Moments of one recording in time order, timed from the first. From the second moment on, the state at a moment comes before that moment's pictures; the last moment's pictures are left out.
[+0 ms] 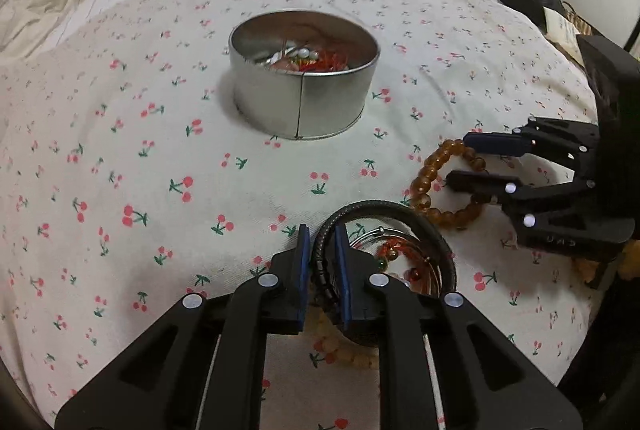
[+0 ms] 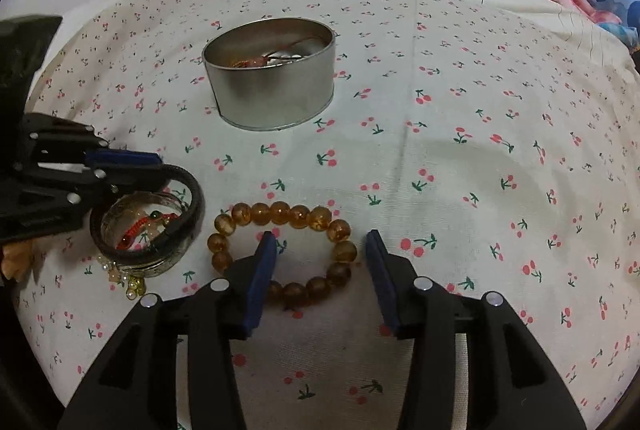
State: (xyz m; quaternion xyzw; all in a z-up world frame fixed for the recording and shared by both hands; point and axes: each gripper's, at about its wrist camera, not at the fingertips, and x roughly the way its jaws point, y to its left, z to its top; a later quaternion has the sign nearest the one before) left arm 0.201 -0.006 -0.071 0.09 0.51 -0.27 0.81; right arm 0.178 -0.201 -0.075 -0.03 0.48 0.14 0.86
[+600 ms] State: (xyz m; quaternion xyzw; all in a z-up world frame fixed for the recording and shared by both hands) left arm 0.191 -0.012 -0.062 0.14 0.48 -0.25 0.83; right arm 0.180 -0.195 -0.077 -0.04 0.48 0.13 0.87
